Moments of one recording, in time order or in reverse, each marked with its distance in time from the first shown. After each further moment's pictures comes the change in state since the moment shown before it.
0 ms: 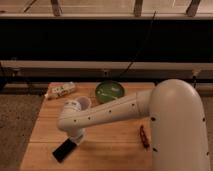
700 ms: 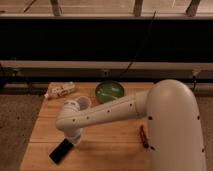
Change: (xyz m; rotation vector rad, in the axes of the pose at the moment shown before) arm -0.016 -0.011 0.004 0.010 -0.041 -0.028
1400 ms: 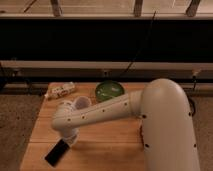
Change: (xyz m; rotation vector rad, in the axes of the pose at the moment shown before) arm -0.019 -0.012 0.004 -0.007 -0.025 -0.052
